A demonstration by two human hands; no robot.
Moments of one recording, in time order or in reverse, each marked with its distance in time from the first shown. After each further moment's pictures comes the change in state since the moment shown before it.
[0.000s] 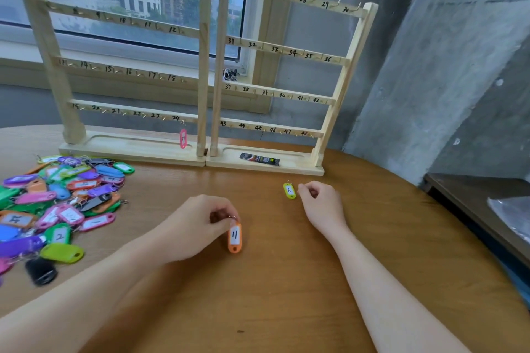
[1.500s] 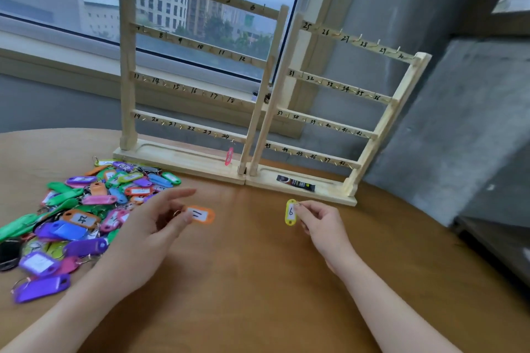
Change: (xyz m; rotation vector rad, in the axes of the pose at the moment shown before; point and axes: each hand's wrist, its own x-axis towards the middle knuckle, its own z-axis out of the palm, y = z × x) left_hand -0.079 -0.085 -0.063 -0.513 0.530 0.035; right_hand -0.034 -0.083 0.045 0.397 -0.203 -0.027
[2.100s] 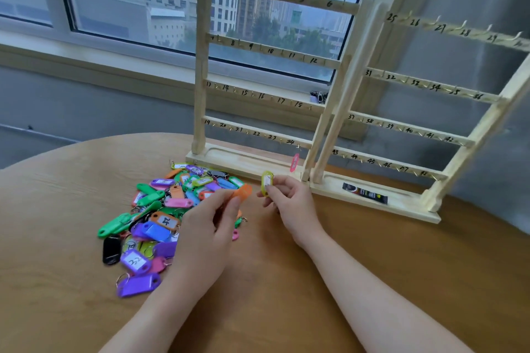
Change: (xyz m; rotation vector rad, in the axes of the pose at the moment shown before) left_hand 0.009 -0.008 -0.008 0.222 0.321 0.091; right_hand 0.035 -0.053 0.163 0.254 -0.247 -0.120
